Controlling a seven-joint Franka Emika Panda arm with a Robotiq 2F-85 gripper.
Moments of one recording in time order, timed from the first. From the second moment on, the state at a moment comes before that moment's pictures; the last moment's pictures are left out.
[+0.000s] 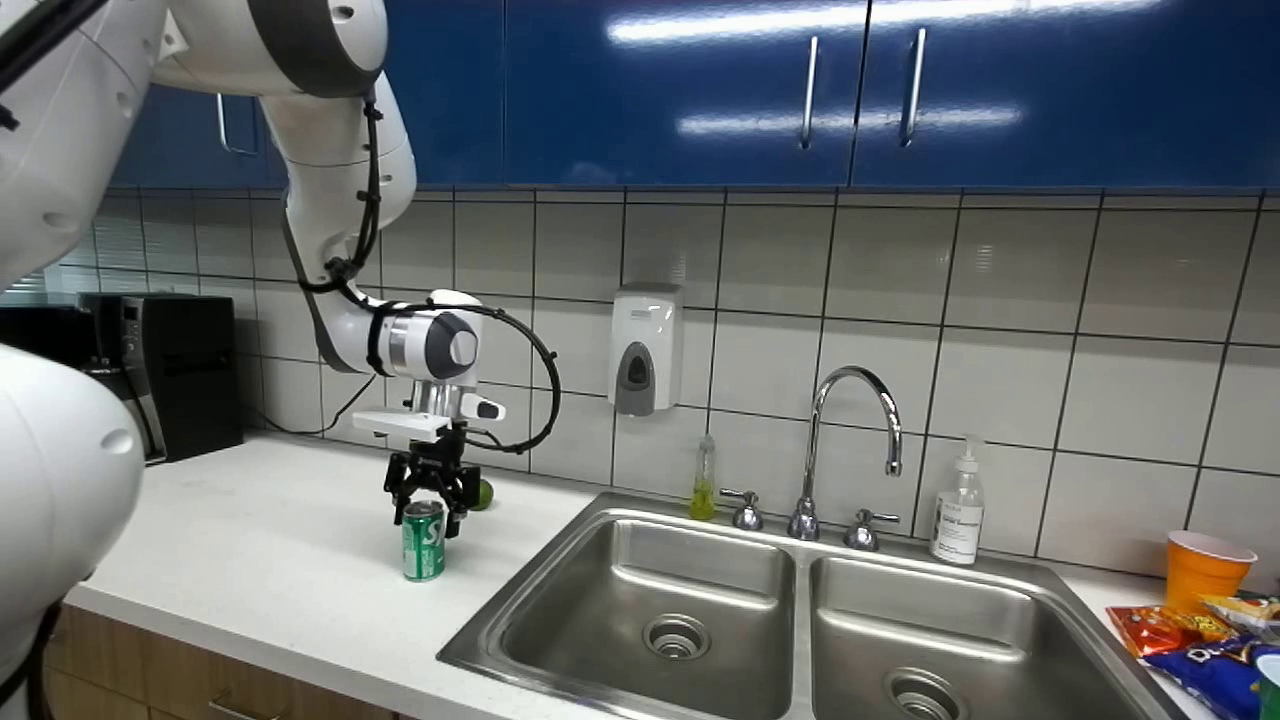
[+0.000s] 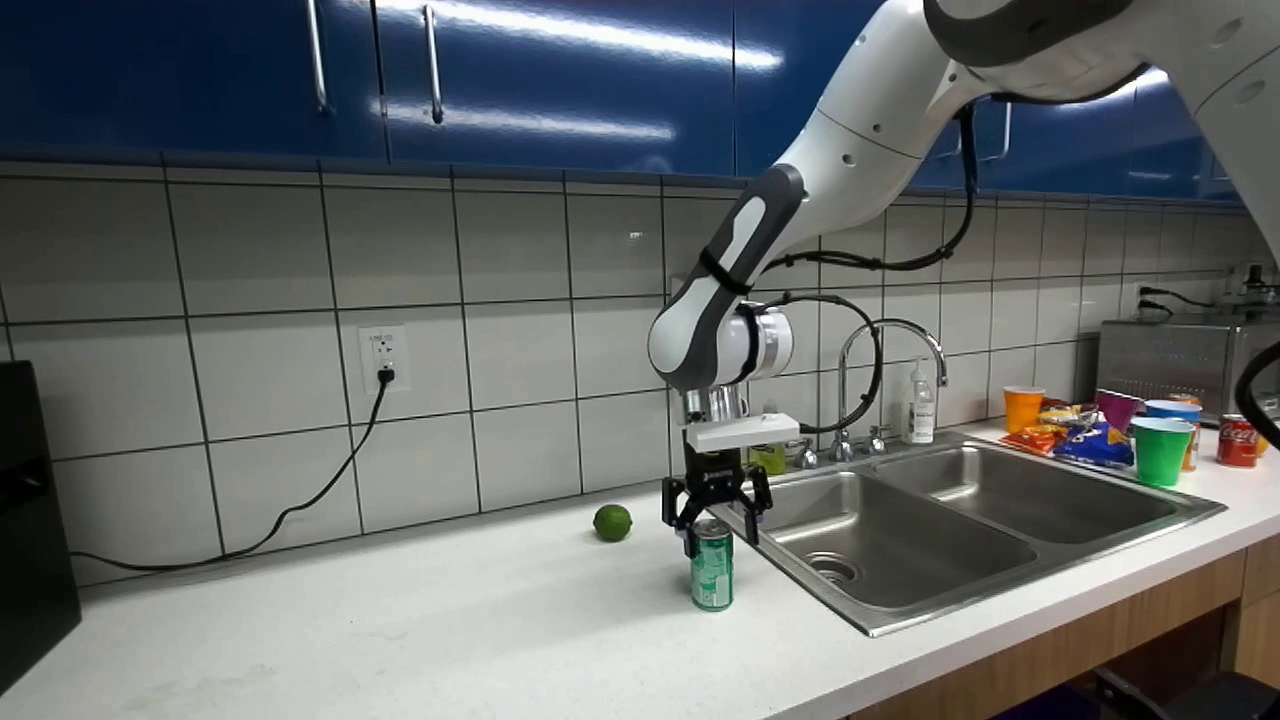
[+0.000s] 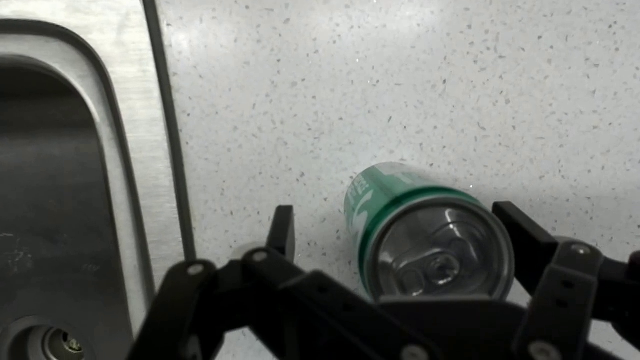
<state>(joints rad) 0.15 0.44 0.07 -2.06 0.03 2.31 0.21</state>
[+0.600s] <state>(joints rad) 0.15 0.45 0.06 -2.04 0.03 2.31 0.22</state>
